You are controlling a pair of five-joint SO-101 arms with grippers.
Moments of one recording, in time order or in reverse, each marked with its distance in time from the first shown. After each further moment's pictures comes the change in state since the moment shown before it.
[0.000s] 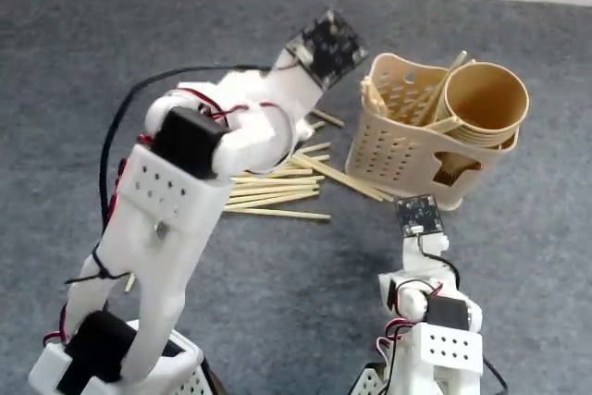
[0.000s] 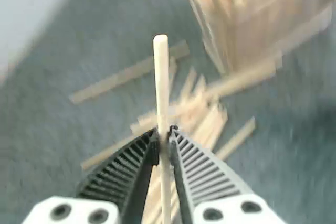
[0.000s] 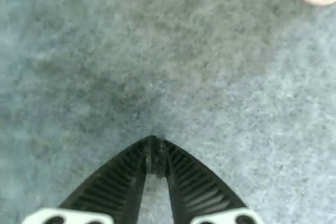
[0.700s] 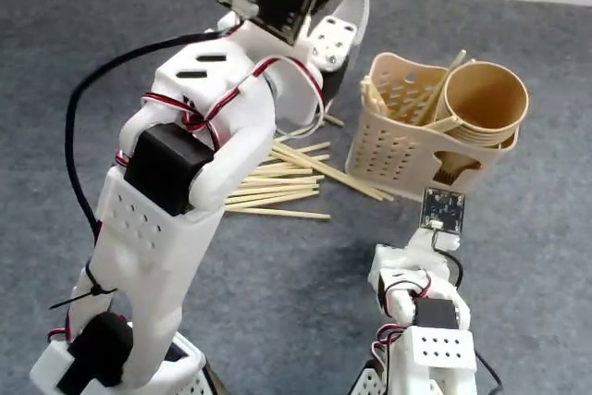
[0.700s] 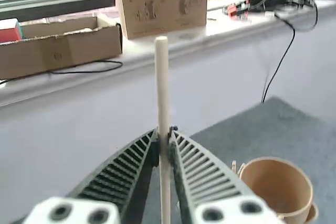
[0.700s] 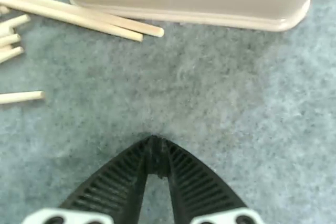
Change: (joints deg) left arm 5.7 -0.1 -14.9 -29.3 17.1; right arm -6.1 -0.4 3.3 -13.5 -25.4
